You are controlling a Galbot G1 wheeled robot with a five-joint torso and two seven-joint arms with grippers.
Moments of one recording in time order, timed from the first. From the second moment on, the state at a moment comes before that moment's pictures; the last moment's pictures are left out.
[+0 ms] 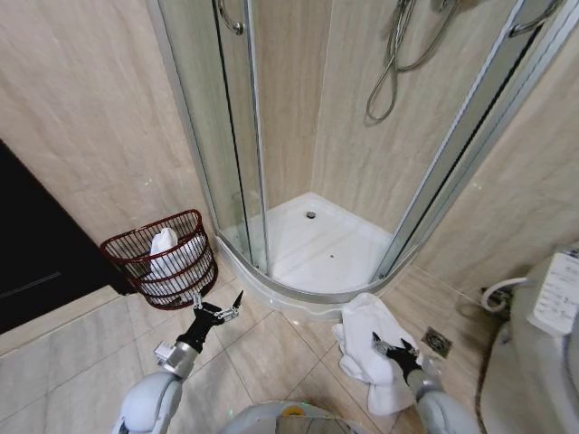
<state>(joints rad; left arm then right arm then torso) 1.71 -1.35 -0.70 -2.10 -0.22 -0.15 0.35 -1.57 1.26 0.68 1.71 0.50 -0.34 0.00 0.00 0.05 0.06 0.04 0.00</state>
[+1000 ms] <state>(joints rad) 1.73 -1.35 -0.72 -2.18 -0.20 -0.16 0.37 -1.41 1.24 0.63 1.44 0.47 -0.32 -0.08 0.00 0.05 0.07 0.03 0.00</state>
